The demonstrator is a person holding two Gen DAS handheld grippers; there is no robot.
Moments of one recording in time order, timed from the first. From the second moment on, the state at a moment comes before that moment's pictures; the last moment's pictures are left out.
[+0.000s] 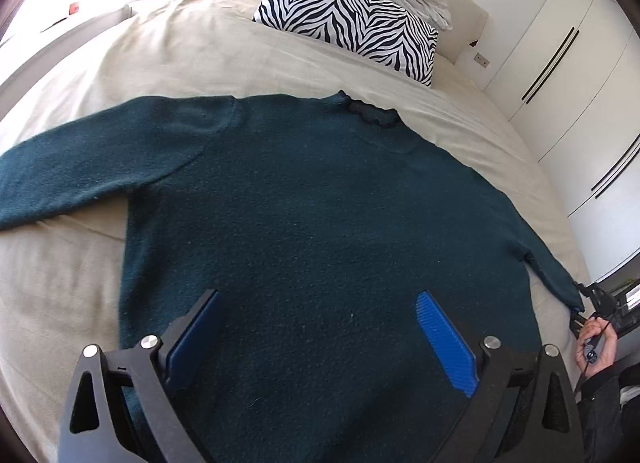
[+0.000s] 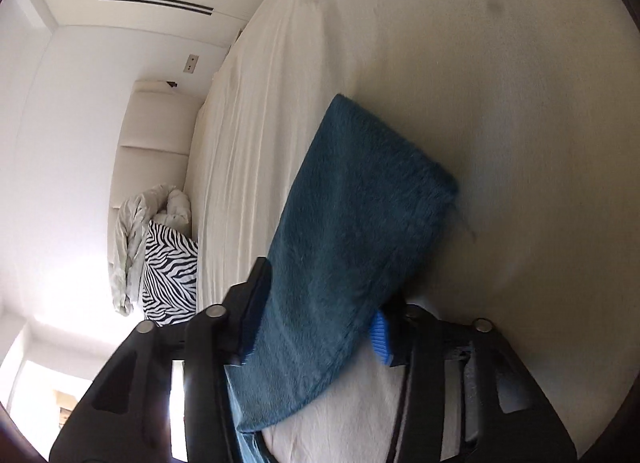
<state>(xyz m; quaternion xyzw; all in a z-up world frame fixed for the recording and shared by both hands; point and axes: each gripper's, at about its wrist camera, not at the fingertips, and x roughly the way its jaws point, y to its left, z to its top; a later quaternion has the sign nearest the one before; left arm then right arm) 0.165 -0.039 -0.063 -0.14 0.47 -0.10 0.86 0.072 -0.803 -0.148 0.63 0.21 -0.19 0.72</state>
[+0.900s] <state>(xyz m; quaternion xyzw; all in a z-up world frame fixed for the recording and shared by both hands) 0.208 -0.029 -0.100 -0.34 0.50 -0.23 0.77 0.258 -0.287 -0.118 0.04 0.45 0.09 0.89</state>
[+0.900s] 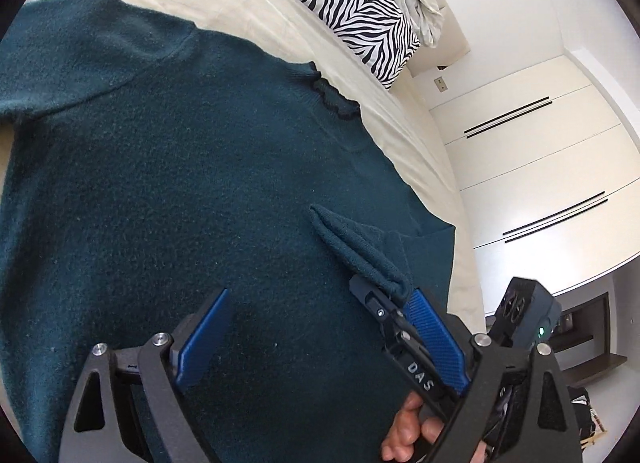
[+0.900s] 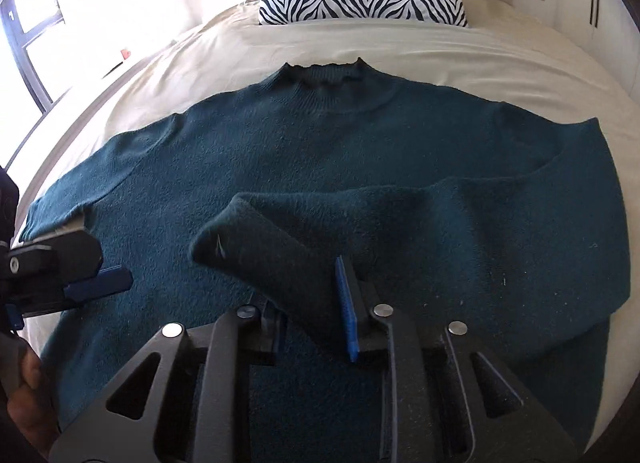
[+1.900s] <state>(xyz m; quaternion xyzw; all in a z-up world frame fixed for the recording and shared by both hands) 0.279 -0.029 -0.039 -0.20 0.42 -0.19 0.86 0.142 -0.484 -0.139 0.53 0.34 0.09 0.77</state>
